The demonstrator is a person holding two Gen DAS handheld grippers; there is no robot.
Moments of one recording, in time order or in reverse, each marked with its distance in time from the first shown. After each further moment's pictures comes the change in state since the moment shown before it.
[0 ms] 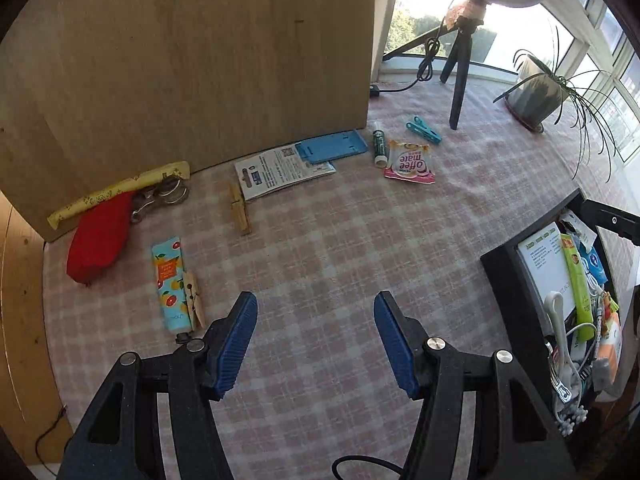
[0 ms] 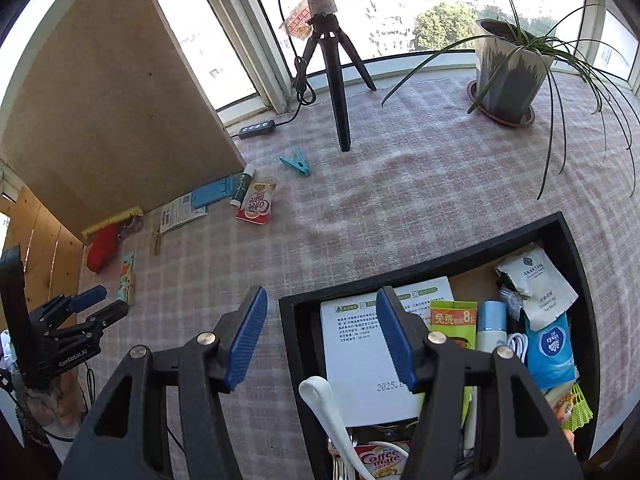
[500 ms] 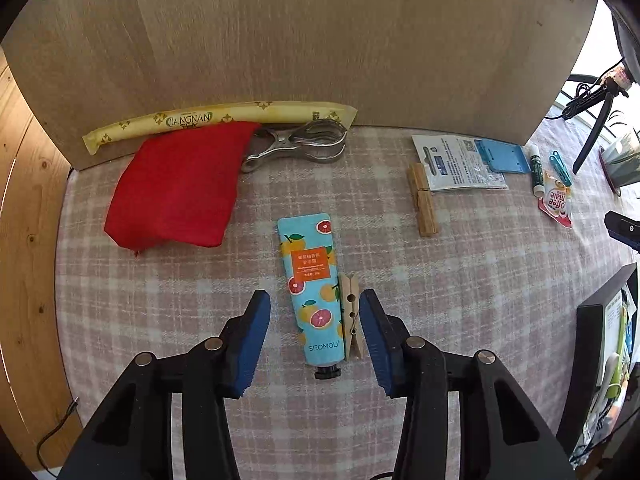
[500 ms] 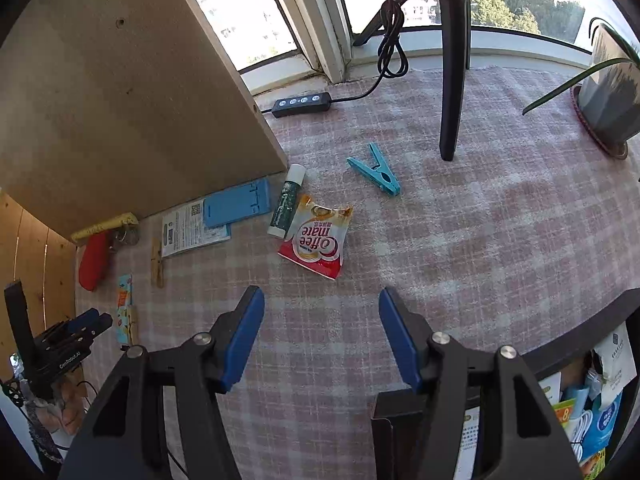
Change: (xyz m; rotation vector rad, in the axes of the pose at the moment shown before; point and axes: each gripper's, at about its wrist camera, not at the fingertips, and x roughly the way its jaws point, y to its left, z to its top) left arm 0.060 0.124 0.013 -0.224 0.126 0.063; right arm 0.119 0.066 0.075 -0.031 0.166 0.034
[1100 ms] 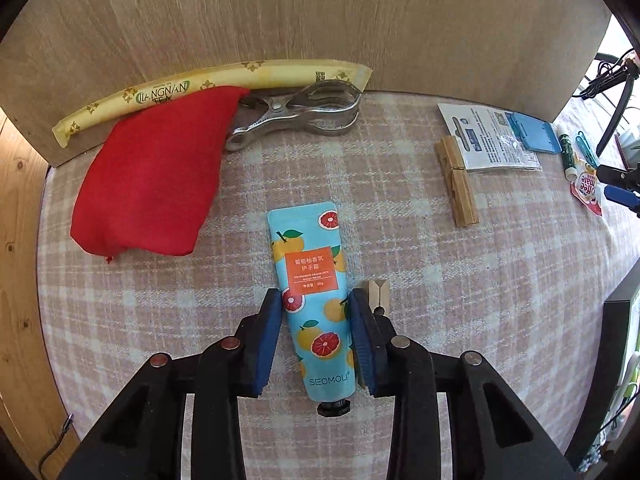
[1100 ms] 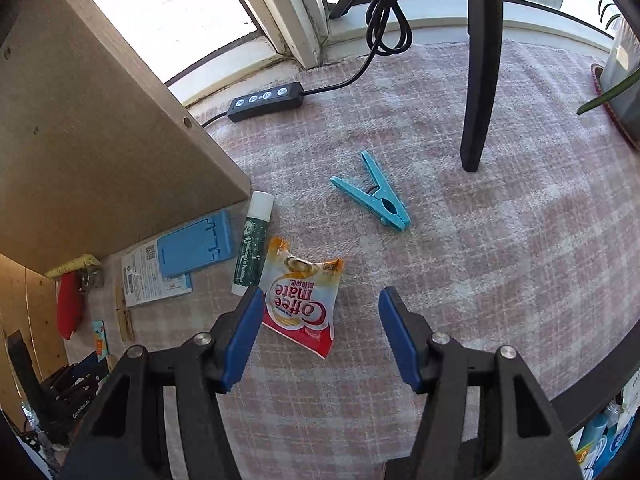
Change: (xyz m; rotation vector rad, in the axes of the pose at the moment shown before) left arm 0.040 -0.037 0.000 0.021 0.053 0.036; right arm 0.058 -0.015 0.042 0.088 0.057 -0.023
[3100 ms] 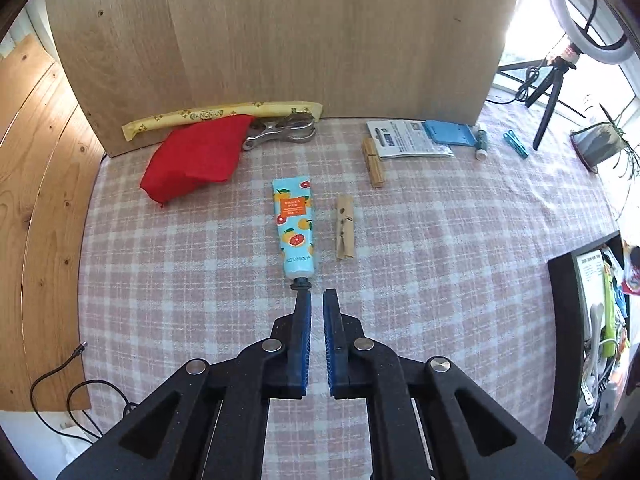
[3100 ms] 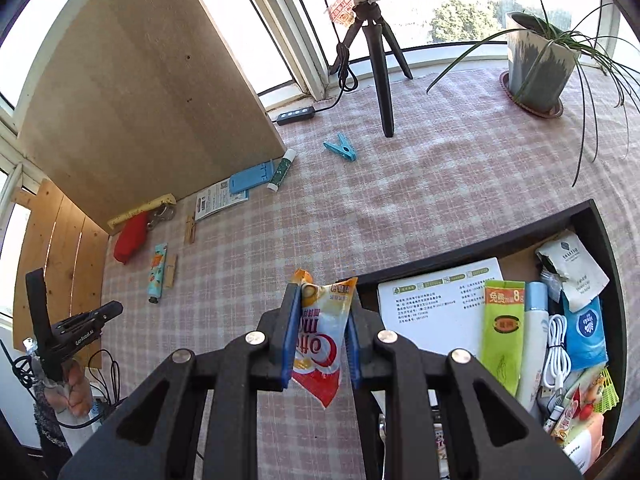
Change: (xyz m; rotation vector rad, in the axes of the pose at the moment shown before) left arm -0.105 0.001 -0.089 -0.001 -0.141 -0.015; right arm -0.160 -0.037 -0.164 -0.047 -0.189 0.093
